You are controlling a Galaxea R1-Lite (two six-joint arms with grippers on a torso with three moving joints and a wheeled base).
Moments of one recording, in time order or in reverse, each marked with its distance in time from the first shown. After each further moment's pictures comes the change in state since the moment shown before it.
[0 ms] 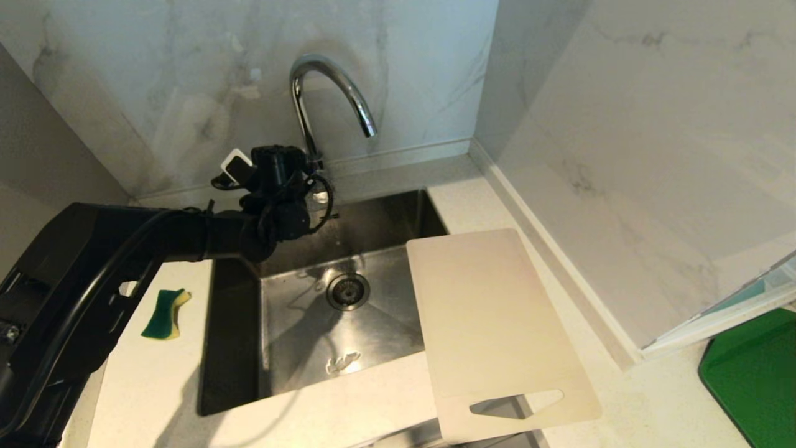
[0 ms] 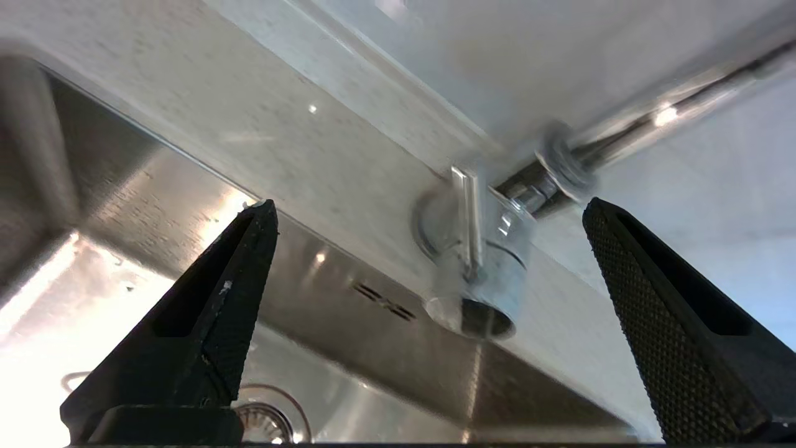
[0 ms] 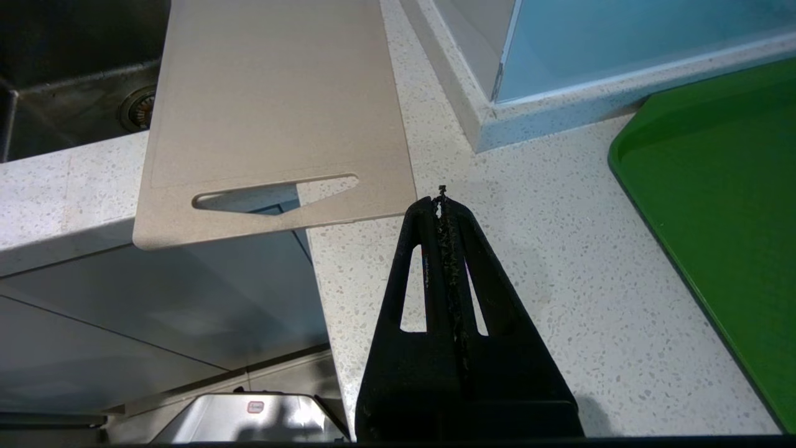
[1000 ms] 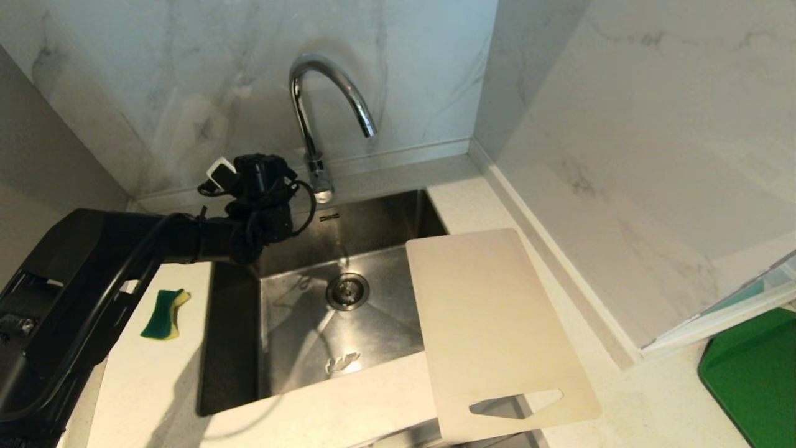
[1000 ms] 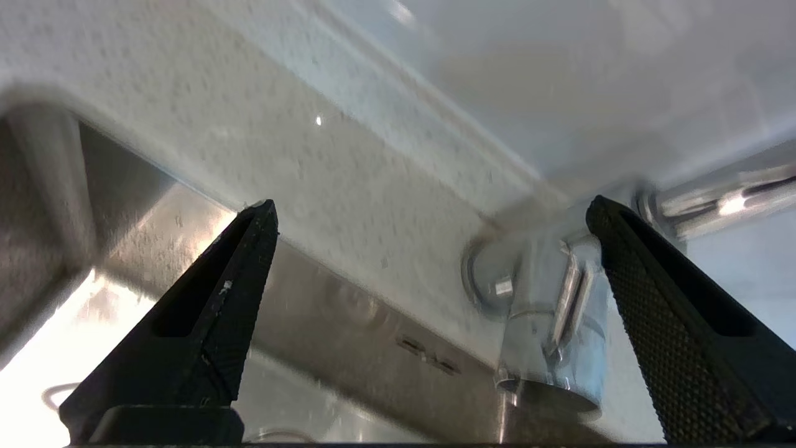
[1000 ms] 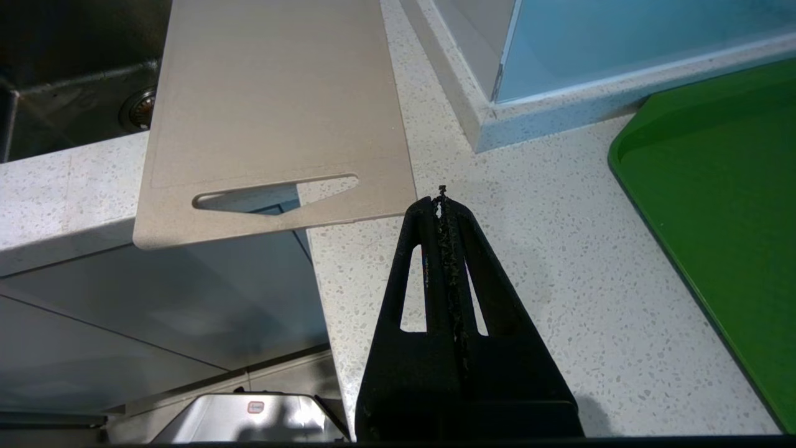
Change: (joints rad) left arm 0.086 0.044 0.000 -0.050 -0.051 -0.001; right arm 0.000 0.000 0.000 0.000 0.000 0.000
